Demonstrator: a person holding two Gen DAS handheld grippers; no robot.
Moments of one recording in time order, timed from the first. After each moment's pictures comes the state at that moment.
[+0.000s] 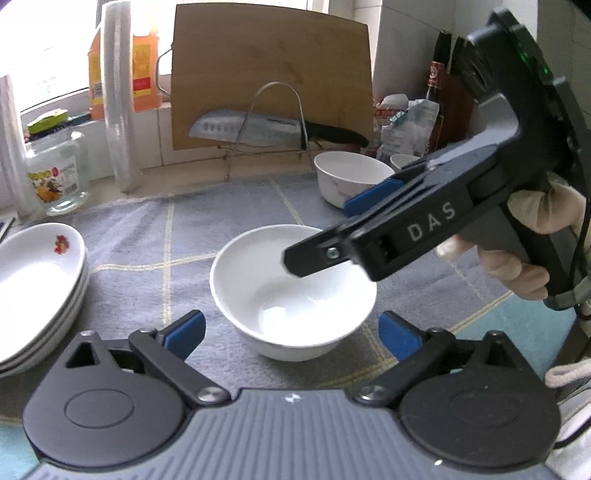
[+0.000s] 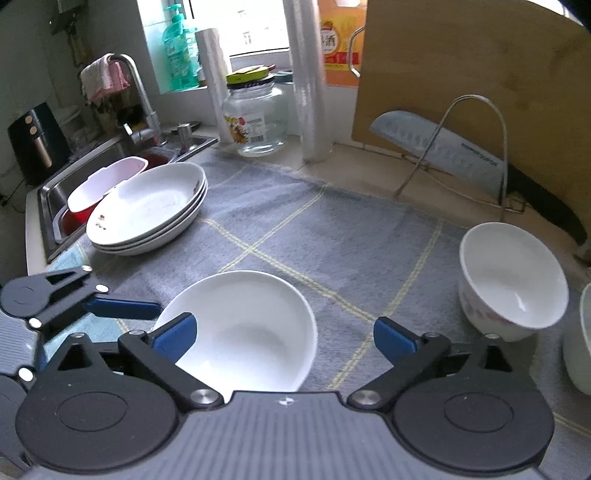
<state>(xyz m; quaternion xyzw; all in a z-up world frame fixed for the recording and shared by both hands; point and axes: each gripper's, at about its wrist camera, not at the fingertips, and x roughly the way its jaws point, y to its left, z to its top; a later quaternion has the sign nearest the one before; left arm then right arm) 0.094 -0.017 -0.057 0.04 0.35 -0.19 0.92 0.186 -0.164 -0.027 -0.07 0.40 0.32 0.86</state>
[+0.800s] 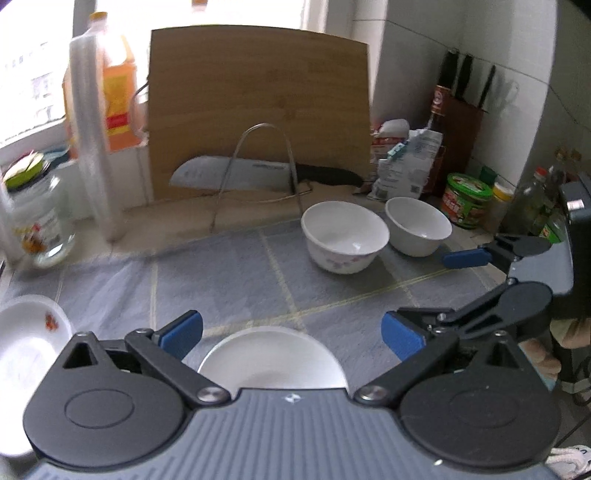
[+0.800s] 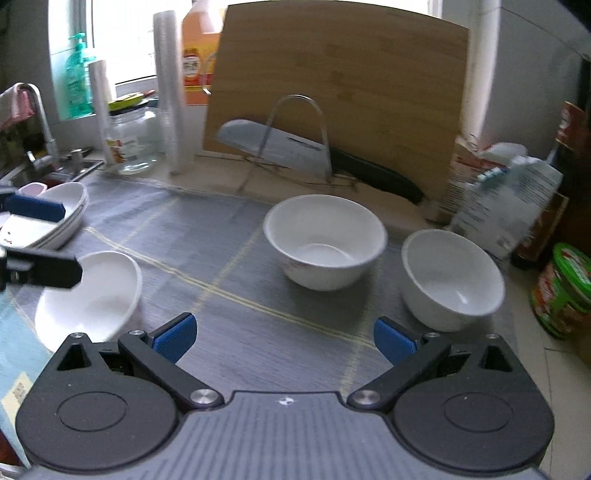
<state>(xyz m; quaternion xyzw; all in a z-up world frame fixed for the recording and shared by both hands) 0.155 -0.057 -0.006 0.04 0.36 -0.21 0.91 0.163 -0.265 -0.027 -0.08 0.37 0.15 0.91</state>
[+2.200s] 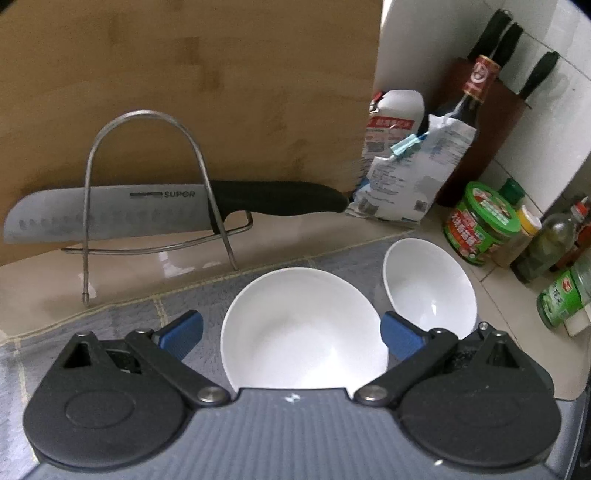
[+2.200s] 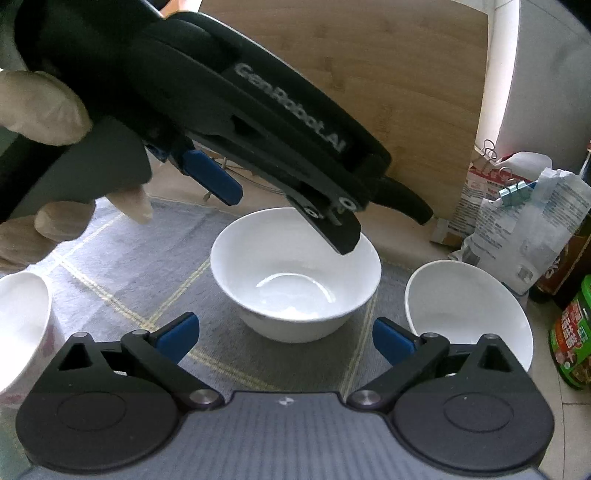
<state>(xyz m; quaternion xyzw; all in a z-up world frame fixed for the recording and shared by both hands) 0.339 -0.169 -0.045 0.01 0.47 -0.26 0.85 0.239 -0.262 -0.059 -0.10 0.36 0.15 0.92</state>
